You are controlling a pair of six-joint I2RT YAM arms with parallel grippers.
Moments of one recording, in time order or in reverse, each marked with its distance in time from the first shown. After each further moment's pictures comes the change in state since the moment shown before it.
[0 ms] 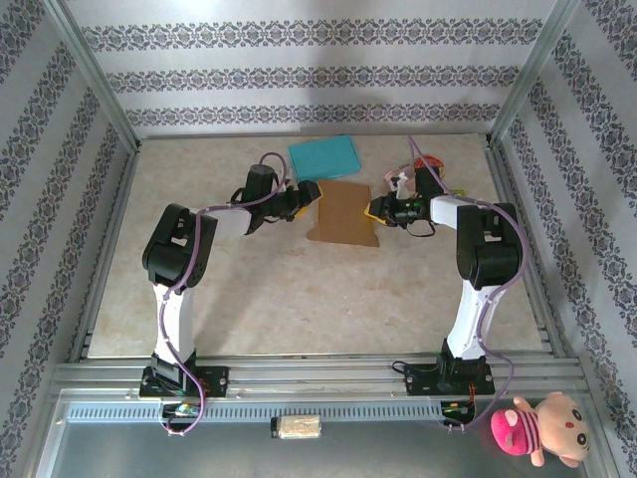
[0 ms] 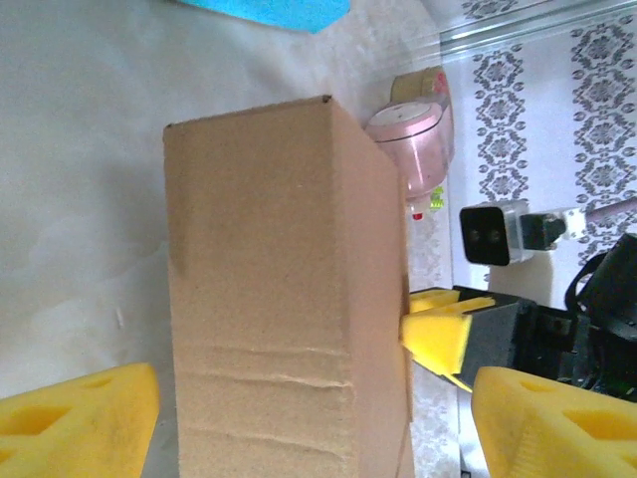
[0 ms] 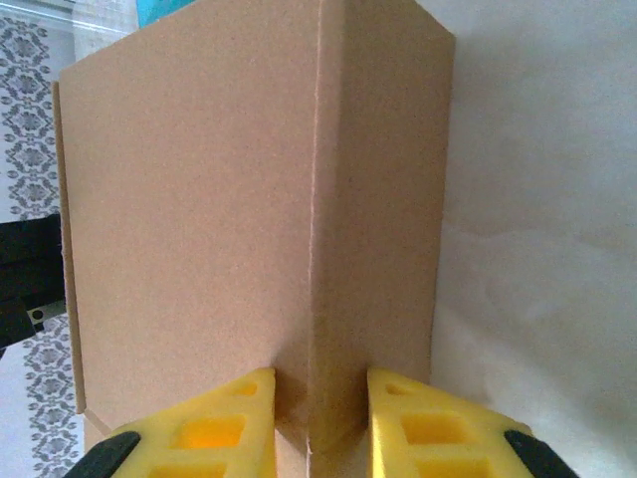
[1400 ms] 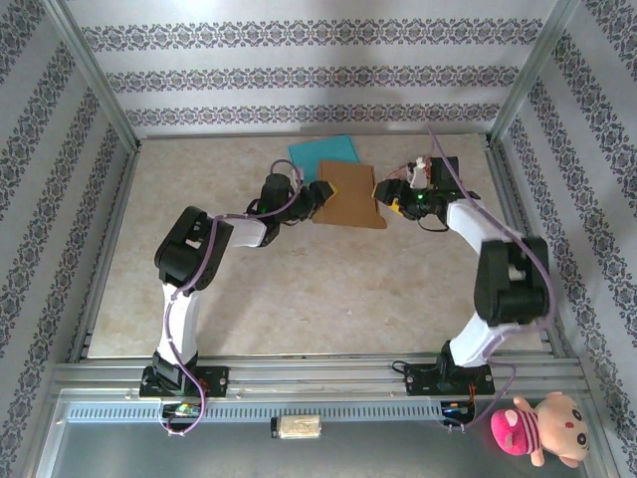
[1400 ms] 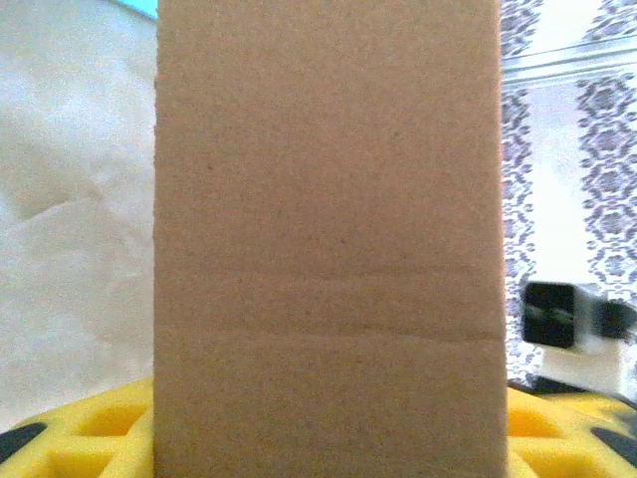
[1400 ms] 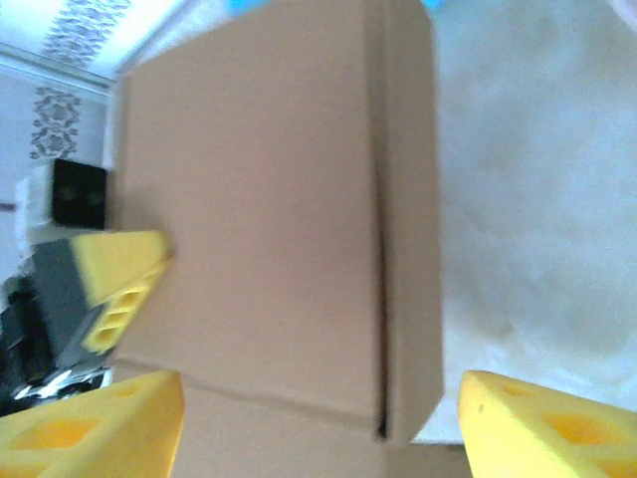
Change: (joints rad) left arm -0.110 0.020 -0.041 0.299 -0.148 -0.273; right arm 0.032 -0.395 -0.081 -0.081 0.204 -0.003
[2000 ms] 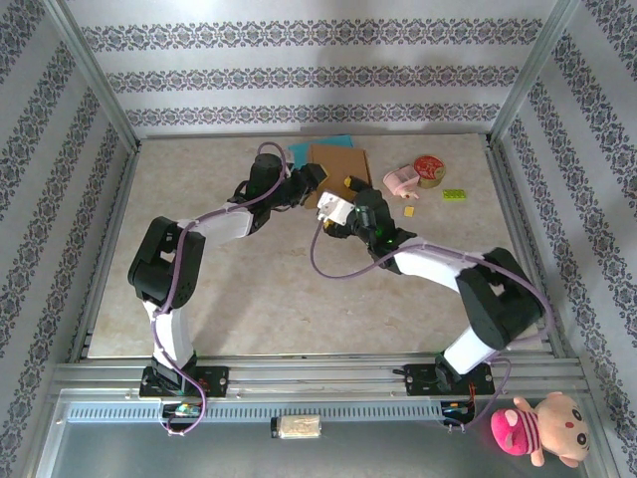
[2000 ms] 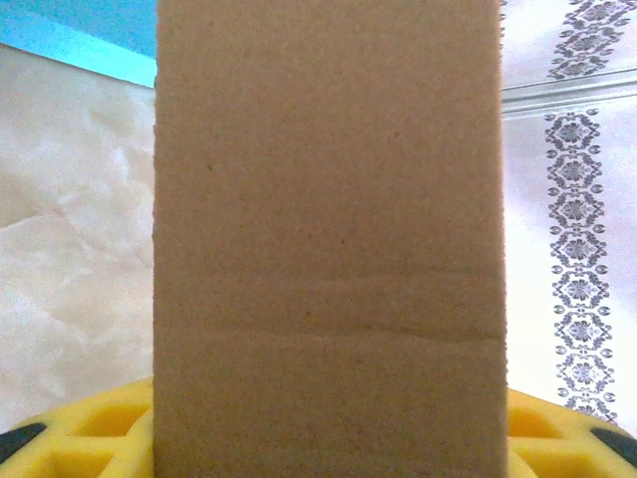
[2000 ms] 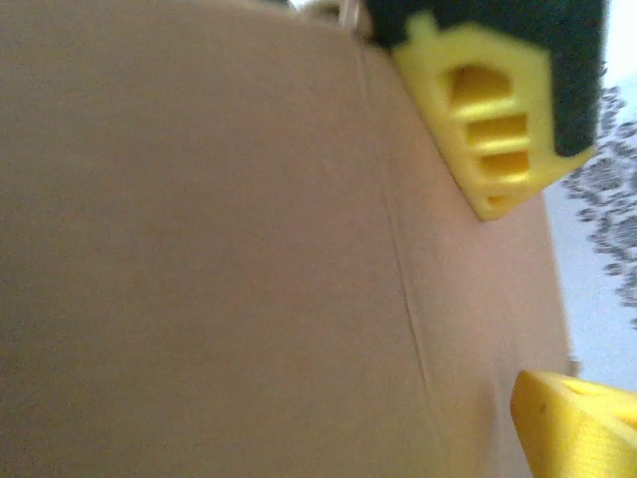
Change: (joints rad) left arm 0.024 -0.194 0.049 -0.315 -0.037 0.020; right arm 0.505 0.021 -0.243 0.652 0.782 -1.303
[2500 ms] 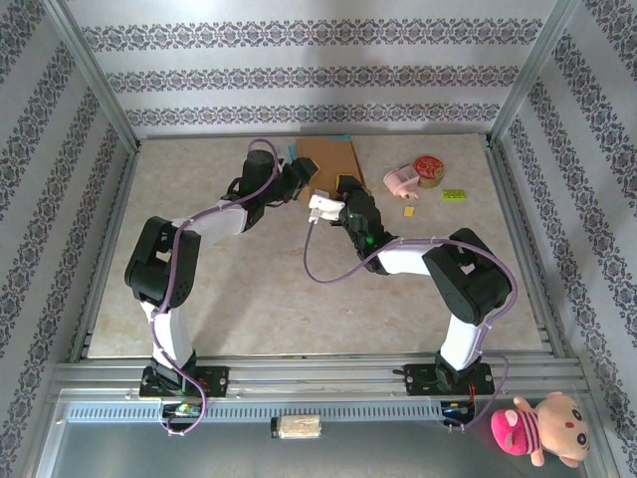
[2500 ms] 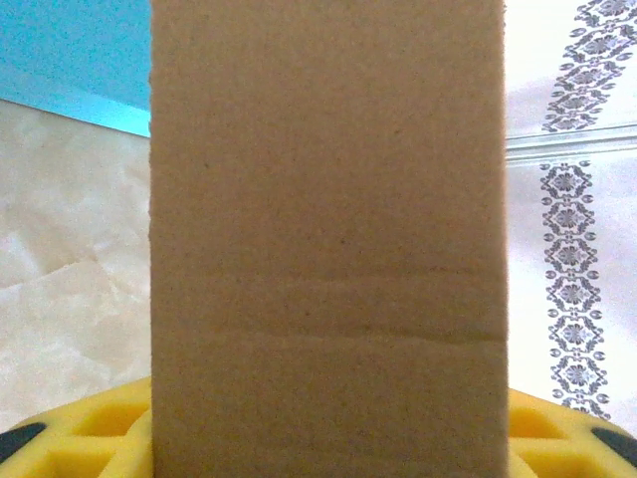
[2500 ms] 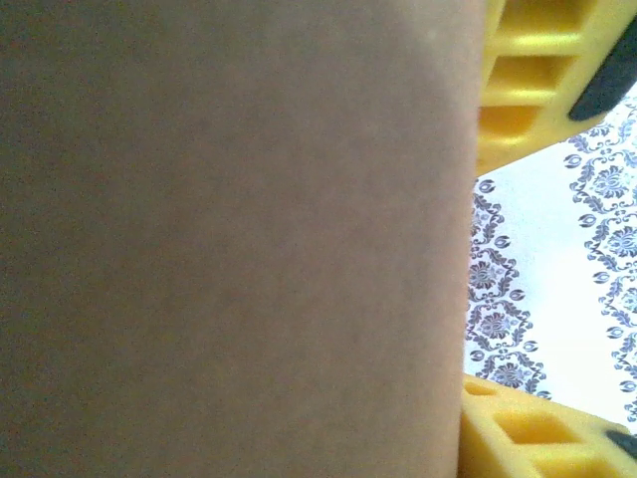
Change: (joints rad) left arm 0.034 -0.013 0.003 -0.001 -0.021 -0.023; right arm 0.018 0.166 -0.011 0.384 0.143 -0.266
